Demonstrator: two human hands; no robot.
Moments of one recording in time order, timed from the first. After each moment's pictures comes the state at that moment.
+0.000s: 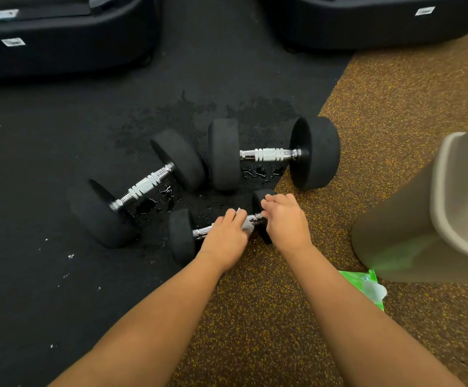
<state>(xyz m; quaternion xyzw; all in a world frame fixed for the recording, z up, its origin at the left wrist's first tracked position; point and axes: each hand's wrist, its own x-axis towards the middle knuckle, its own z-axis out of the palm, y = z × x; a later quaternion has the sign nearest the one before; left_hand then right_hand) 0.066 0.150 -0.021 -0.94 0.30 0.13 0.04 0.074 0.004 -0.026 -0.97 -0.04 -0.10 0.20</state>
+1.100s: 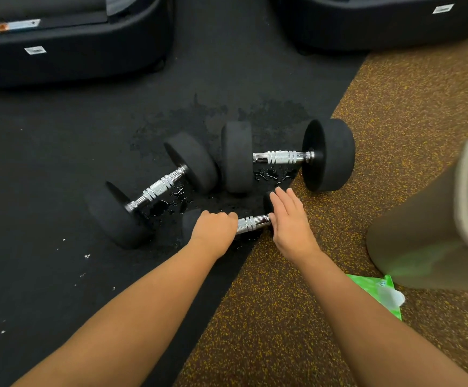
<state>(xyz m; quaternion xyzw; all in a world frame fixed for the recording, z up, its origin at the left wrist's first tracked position) 0.091 0.183 0.001 -0.95 0.22 0.19 0.13 0.072 0.008 -0.048 -0.97 -0.07 -0.06 0.22</state>
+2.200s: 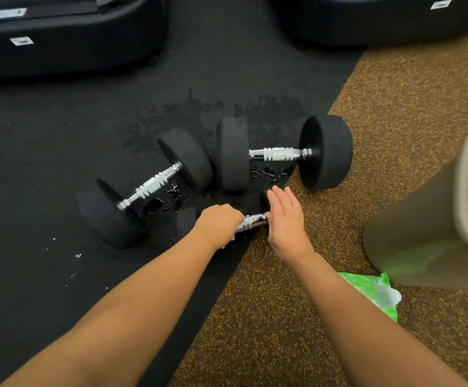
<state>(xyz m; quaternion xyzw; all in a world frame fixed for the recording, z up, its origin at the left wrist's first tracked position) 0.111 0.174 -0.006 -0.94 0.24 0.25 0.06 0.072 0.012 -0.055 -0.97 -0.05 -0.04 0.22</state>
